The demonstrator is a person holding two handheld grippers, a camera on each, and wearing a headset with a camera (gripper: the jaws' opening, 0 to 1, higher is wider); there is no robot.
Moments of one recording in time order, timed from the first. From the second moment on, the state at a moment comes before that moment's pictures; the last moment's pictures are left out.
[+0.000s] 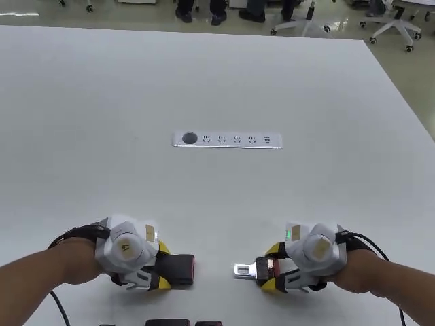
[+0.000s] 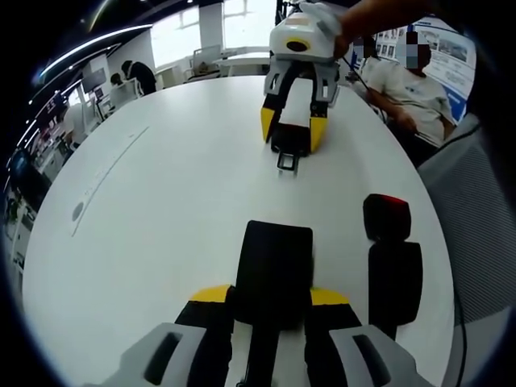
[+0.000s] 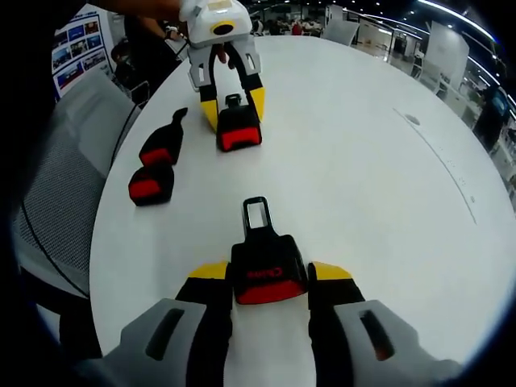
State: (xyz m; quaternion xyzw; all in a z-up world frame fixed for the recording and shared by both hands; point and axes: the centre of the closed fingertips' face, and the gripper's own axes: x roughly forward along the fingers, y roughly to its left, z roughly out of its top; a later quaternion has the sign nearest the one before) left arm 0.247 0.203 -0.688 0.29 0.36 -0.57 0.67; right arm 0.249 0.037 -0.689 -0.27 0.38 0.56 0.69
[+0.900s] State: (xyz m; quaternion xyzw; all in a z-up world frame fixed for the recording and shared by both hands) left arm 0.250 0.204 -0.691 0.30 0.37 -0.57 0.67; right arm 0.250 0.107 -0.688 -0.26 0.35 0.59 0.68
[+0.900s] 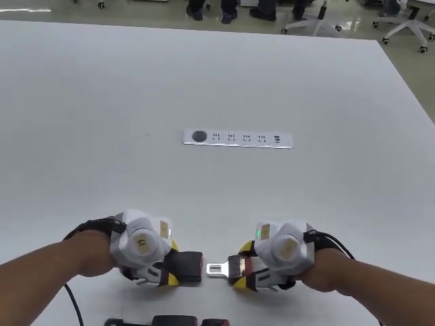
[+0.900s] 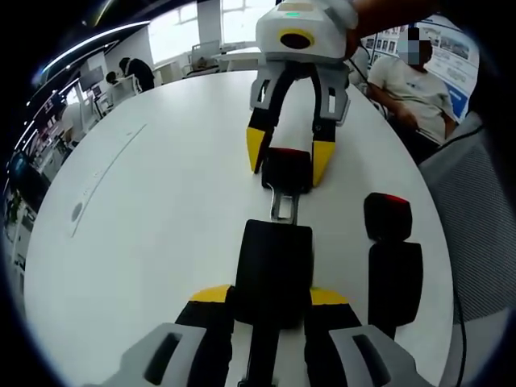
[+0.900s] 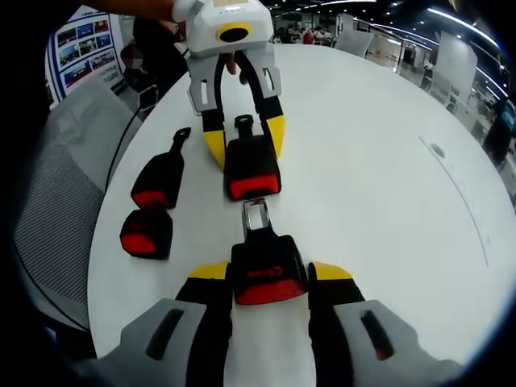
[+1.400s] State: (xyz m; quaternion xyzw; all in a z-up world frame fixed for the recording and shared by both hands) left arm 0.250 0.202 -0.690 0.31 0.37 -0.57 0.66; right arm 0.249 0.127 -0.687 -0.25 0.34 0.59 0.68
